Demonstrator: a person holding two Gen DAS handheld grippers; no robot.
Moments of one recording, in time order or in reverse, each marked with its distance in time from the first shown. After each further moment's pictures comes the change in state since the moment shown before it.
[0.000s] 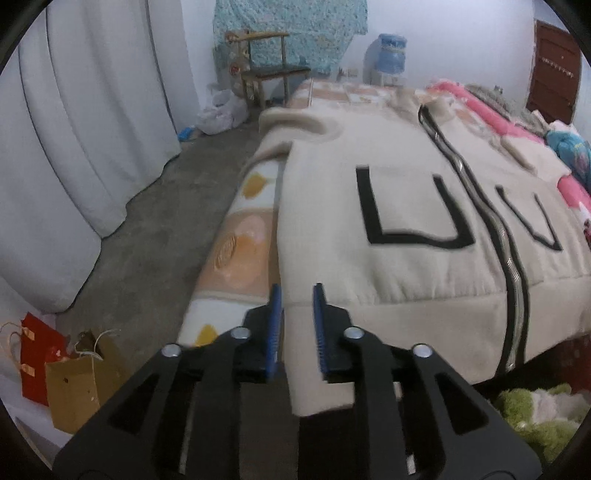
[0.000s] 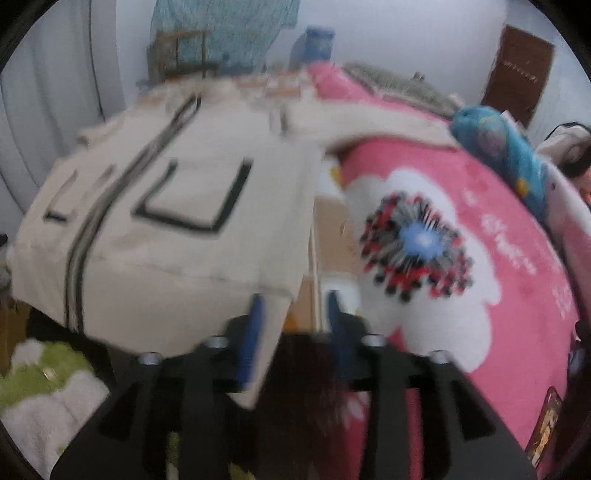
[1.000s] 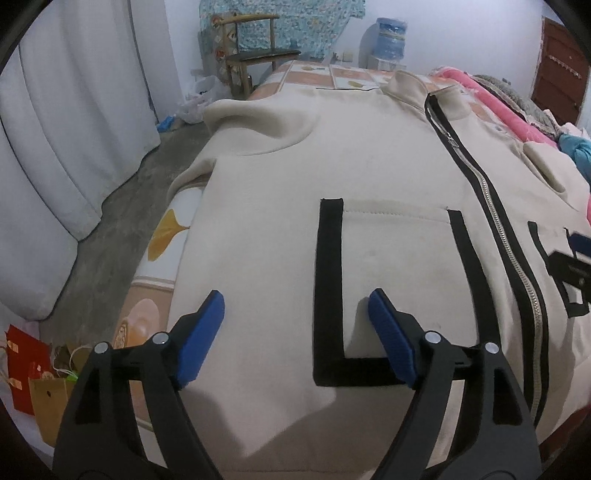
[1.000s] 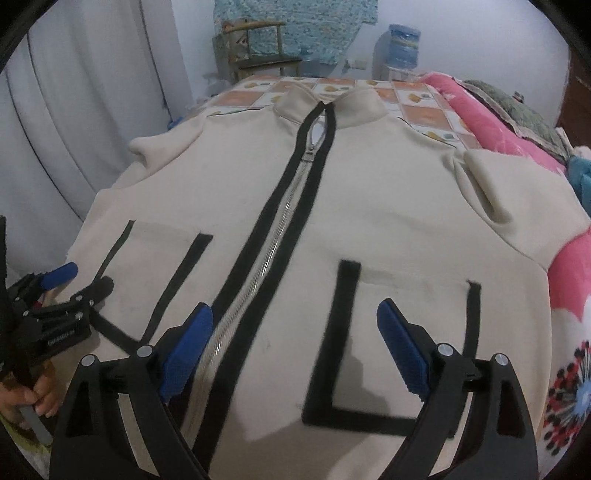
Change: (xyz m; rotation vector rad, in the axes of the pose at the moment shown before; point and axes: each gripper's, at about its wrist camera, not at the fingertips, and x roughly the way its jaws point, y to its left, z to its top) left arm 0.103 -0.052 0.053 -0.007 0.077 -0.016; right arm 0.114 0.179 0.116 -0.111 0.057 0.263
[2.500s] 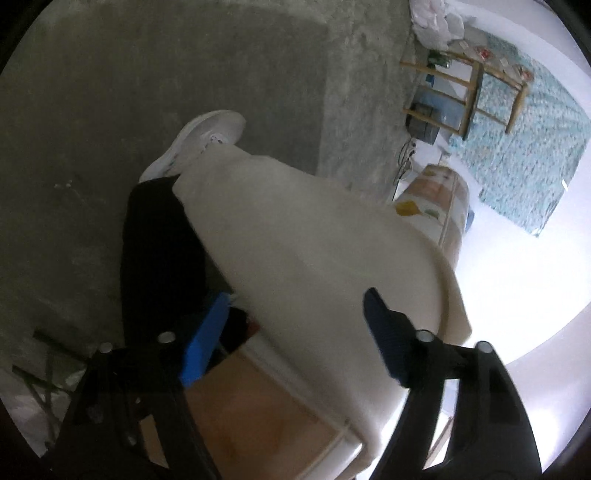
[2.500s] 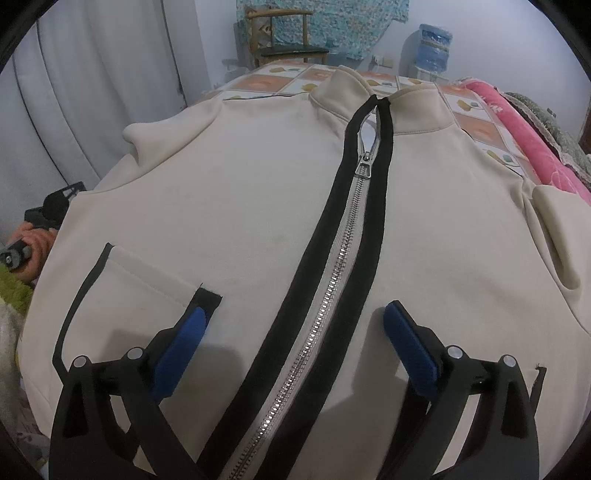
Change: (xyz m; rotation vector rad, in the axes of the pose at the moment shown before) left arm 0.247 0.273 -0.017 -1.441 0.452 -0.772; right arm 0.074 0.028 0.038 -0.072 0.033 0.037
